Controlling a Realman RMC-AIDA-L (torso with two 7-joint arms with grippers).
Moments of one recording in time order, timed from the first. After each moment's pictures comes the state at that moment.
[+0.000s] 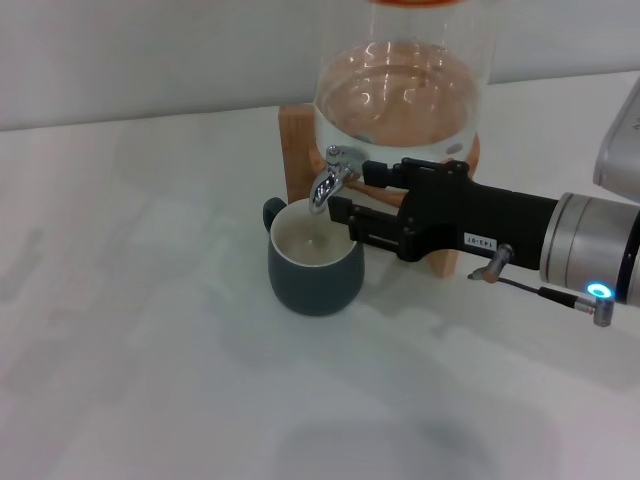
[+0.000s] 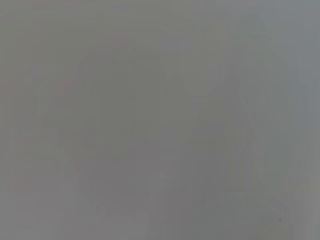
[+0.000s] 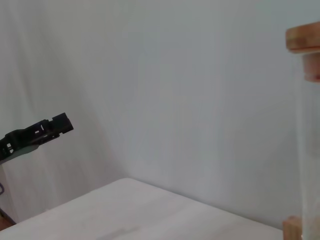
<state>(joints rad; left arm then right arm) -0.18 -2.07 0.97 0.66 -2.27 -1.32 2.03 -0.06 2.01 -1.74 -1.57 1.69 0.74 -1.35</state>
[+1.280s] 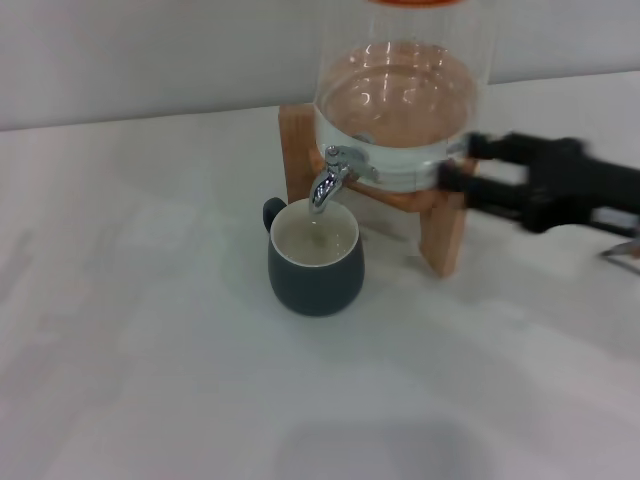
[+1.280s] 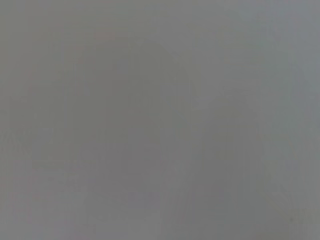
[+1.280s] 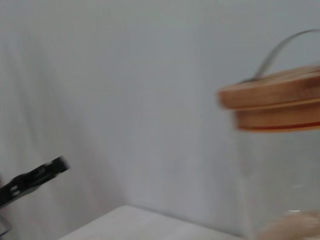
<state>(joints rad) -0.18 -2.07 0.95 0.65 -2.27 -1.31 2.02 -0.14 2.01 -1.43 -1.56 1.80 1.07 -1.36</state>
